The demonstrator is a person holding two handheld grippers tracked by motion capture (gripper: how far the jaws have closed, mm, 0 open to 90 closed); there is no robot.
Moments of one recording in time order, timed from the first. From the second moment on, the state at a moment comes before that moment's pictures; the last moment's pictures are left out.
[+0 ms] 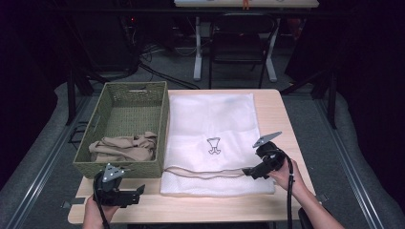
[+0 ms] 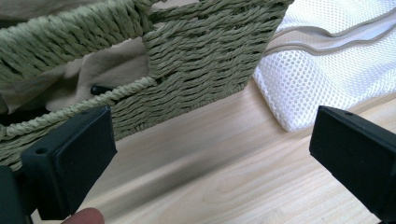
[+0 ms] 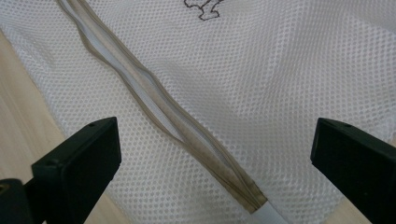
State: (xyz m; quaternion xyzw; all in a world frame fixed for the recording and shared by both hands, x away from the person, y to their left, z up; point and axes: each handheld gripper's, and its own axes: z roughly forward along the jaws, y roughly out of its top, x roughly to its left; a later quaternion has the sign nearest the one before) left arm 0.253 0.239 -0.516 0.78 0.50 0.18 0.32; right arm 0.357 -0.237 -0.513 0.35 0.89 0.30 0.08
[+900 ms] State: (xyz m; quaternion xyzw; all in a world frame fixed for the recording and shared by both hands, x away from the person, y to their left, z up) left arm 0.254 0.238 -0.516 0.79 0.49 0.18 0.32; right arm 0.390 -0.177 -0.516 0.31 0.91 0.28 0.07
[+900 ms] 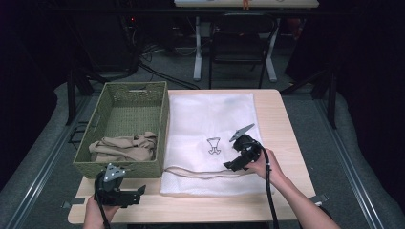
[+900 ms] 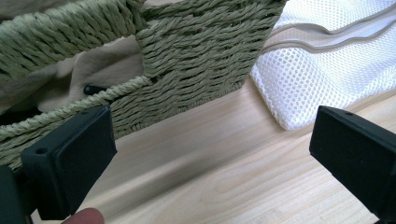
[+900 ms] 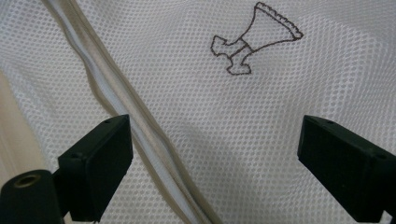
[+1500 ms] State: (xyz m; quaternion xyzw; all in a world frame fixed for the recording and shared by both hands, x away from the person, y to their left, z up) left arm 0.252 0.235 -0.516 0.79 0.49 0.17 0.32; right arm 0.403 -0.140 -0.541 0.29 0.93 0.24 0.04
